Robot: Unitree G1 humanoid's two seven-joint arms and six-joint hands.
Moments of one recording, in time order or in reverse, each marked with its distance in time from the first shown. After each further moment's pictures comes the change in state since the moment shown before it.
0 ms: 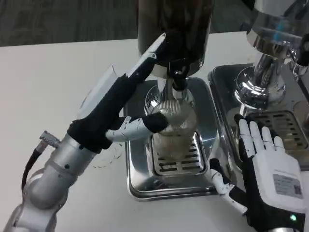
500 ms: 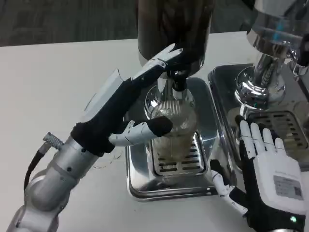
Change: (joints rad) left arm 0.005 -0.017 0.011 0.012 0.001 -0.048 -0.037; right arm 0.005 0.004 0.000 0.006 0.001 0.002 -0.008
